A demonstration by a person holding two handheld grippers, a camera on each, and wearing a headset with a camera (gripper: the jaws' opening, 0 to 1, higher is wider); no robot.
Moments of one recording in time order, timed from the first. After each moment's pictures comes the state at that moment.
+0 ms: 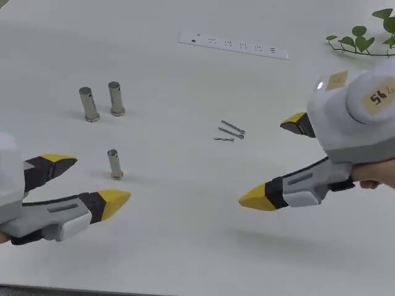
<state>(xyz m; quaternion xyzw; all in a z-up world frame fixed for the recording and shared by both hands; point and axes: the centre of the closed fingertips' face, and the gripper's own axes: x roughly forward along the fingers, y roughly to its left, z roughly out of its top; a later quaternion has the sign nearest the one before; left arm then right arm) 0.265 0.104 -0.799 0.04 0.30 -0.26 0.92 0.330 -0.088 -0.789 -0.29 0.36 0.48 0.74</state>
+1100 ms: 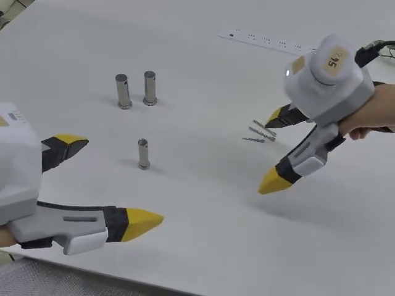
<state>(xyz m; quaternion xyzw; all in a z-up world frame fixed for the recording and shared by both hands) 0.253 0.103 -0.796 0.01 0.29 -0.27 0.92 0.358 -0.063 -0.841 -0.36 0.41 0.61 0.58</state>
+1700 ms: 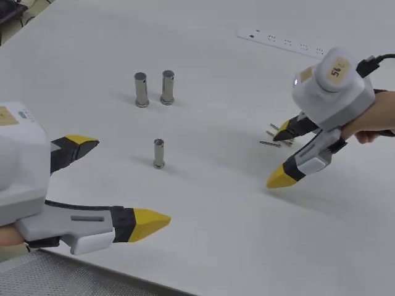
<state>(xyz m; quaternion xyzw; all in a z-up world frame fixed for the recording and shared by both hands) 0.246 0.112 -0.798 -0.01 0.30 -0.26 0.92 0.370 -0.061 -0.866 -0.36 0.43 0.61 0.56</state>
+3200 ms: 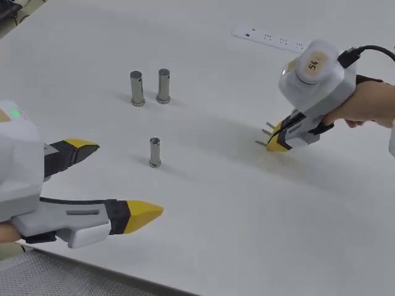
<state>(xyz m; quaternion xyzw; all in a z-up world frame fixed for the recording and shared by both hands) 0.248 0.111 -0.800 -0.02 0.30 -0.25 0.92 0.407 -0.066 -0.869 -0.41 0.43 0.55 0.59</state>
